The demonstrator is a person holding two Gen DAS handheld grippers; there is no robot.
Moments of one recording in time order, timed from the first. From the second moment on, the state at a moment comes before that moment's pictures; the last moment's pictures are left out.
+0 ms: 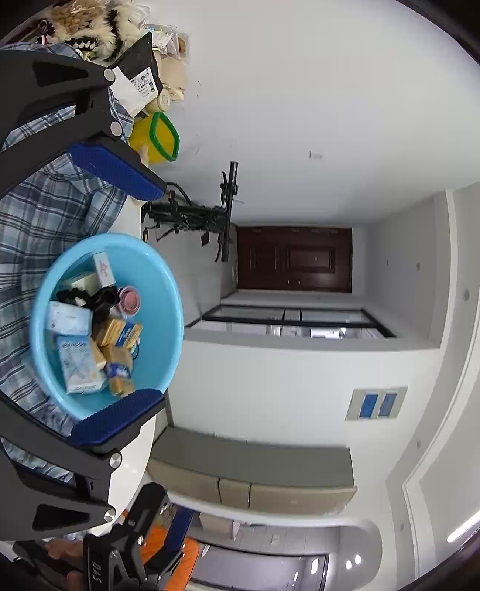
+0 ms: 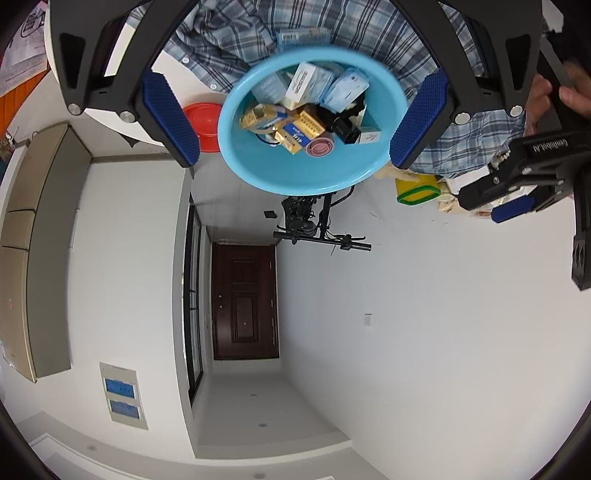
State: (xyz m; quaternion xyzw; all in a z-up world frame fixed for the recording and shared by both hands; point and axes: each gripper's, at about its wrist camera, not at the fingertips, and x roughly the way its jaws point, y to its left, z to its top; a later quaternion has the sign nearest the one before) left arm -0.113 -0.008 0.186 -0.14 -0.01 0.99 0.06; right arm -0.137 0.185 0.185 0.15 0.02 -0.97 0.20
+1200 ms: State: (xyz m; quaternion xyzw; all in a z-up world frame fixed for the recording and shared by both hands) left arm -0.011 -0.019 0.164 -0.16 -0.02 0.99 0.05; right arm -0.039 0.201 0.157 0.13 0.03 -0.97 0.20
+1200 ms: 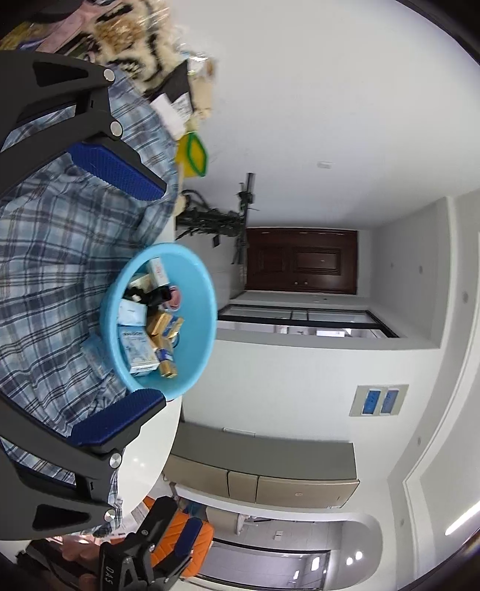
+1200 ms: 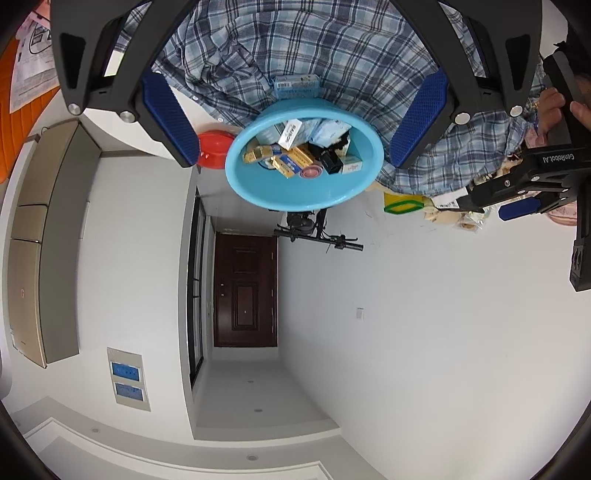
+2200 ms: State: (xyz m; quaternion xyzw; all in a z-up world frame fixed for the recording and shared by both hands) left arm -0.004 -0.013 0.003 -0.33 -0.04 0.94 0.05; right arm -0.029 0.228 0.029 0.28 -0.02 -0.95 0.17
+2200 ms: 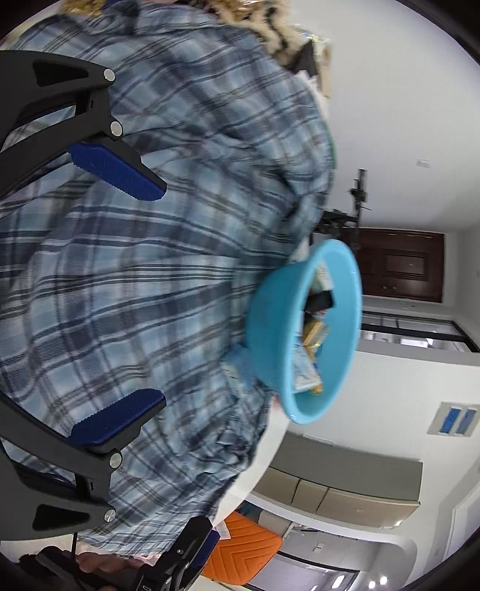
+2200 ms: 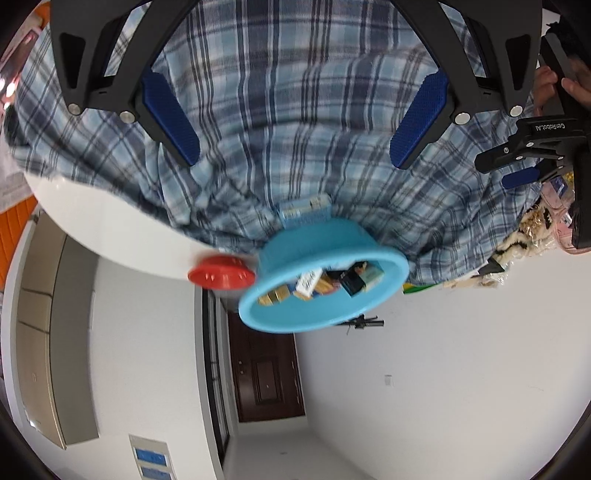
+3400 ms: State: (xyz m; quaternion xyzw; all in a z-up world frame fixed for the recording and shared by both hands) left arm -0.081 0.015 -0.013 -0.39 -0.03 0.92 0.07; right arm -0.145 0.171 0.012 0.37 0.04 -0.90 0.22
